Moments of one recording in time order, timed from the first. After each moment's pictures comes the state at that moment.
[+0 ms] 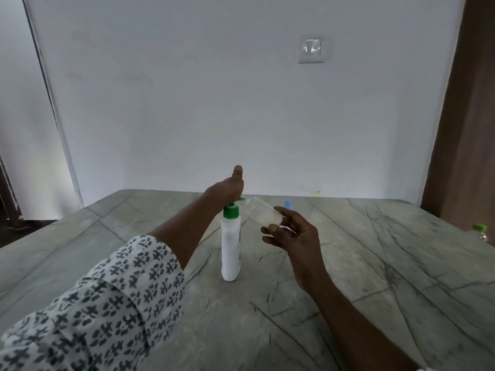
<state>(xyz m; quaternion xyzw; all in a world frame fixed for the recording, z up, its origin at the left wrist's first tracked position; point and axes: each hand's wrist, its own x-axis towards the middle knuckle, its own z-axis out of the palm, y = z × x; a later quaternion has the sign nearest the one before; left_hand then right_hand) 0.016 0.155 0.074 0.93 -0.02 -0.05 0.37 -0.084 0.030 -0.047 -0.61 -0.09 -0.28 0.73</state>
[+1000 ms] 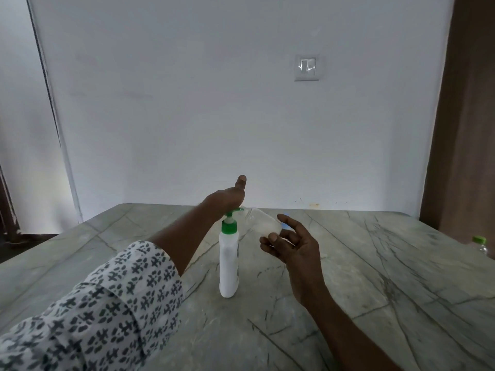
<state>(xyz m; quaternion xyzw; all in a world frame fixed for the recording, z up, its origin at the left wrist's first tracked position) 0.013 0.153 0.087 0.94 -0.03 -0.05 0.35 -0.085 0.030 -0.041 -0.55 -0.09 -0.29 0.78</state>
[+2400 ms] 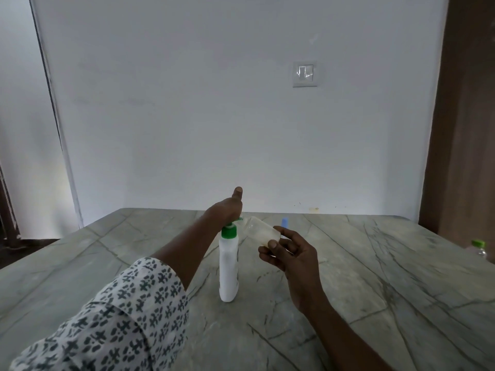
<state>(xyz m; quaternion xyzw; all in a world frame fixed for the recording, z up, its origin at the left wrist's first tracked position) 0.004 0.151 0.076 0.94 -0.03 -0.03 0.33 -0.086 0.031 -0.047 -0.54 -0.08 -0.27 0.79</state>
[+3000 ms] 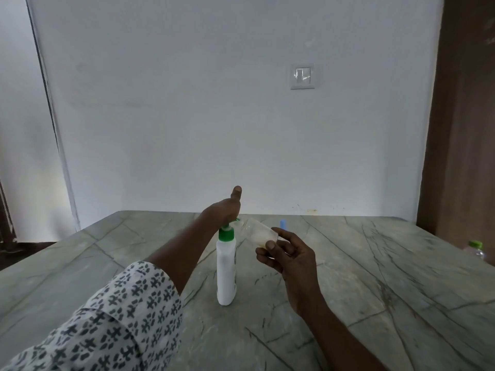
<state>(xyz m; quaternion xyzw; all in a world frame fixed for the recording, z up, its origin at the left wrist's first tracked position) 0.003 0.151 0.081 0.94 -0.04 -0.03 0.34 -0.086 0.032 -0.045 -0.53 -0.08 -0.27 0.80</state>
